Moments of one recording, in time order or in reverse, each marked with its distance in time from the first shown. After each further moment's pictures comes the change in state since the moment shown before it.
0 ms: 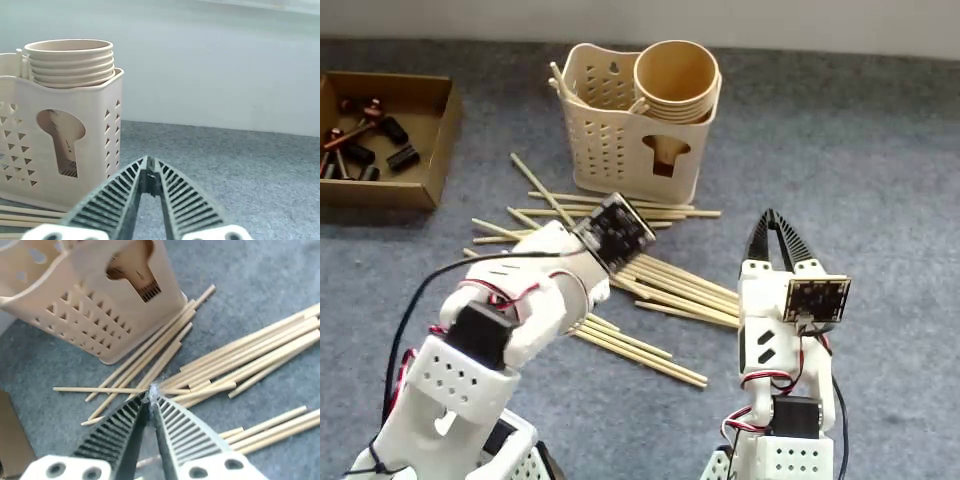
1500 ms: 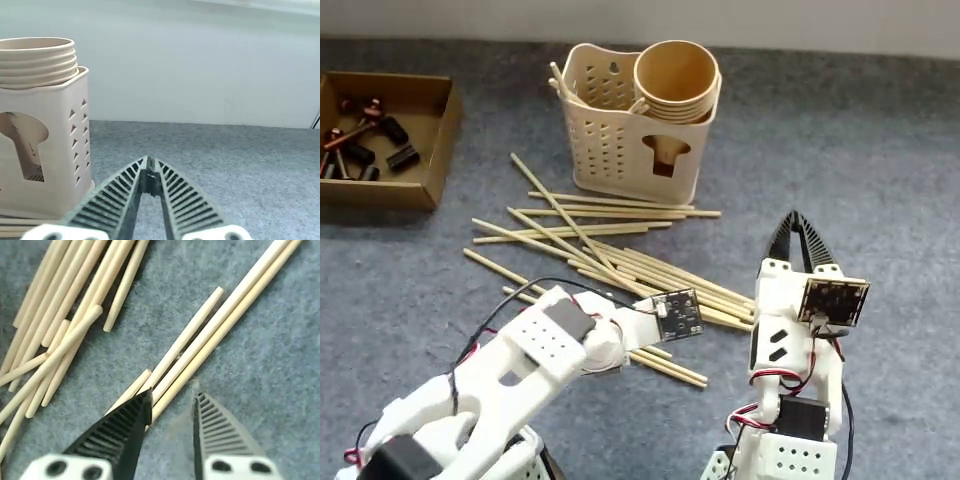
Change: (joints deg) left arm 10.0 26.6 13.6 -9.9 -12.0; right arm 5.9 0.0 0.0 0.0 0.0
